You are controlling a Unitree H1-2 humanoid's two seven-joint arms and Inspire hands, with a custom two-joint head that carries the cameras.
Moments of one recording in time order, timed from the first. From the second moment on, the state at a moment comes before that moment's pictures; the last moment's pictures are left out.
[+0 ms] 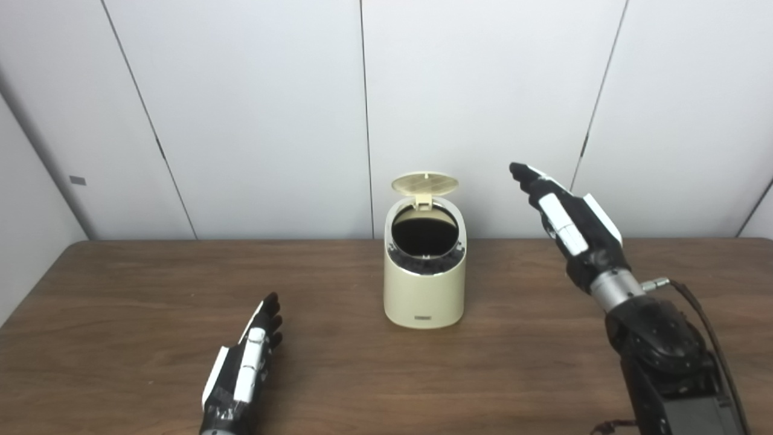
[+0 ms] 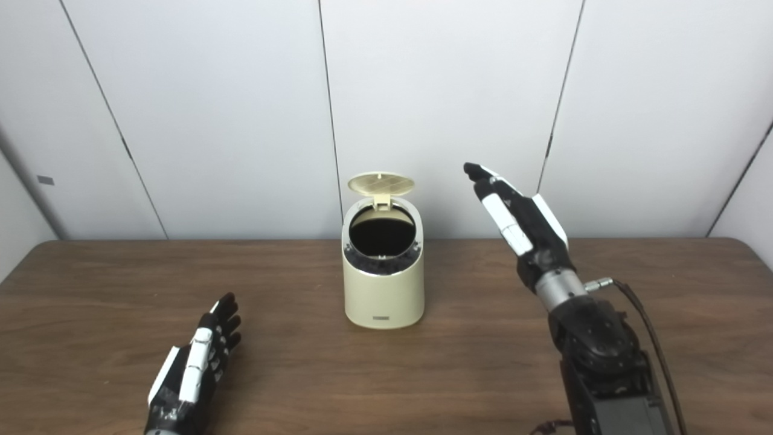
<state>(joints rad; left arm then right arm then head) 0.03 0.06 0.11 -0.19 -0.12 0.15 -0.07 -0.55 -0.22 0.02 -0.13 0.01 0.40 0.14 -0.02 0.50</state>
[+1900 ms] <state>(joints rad) 0.05 0.03 0.11 -0.18 -0.16 0.10 -0.03 -0.69 -0.33 0.33 -0.05 -0.53 0.25 0.33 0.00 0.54</state>
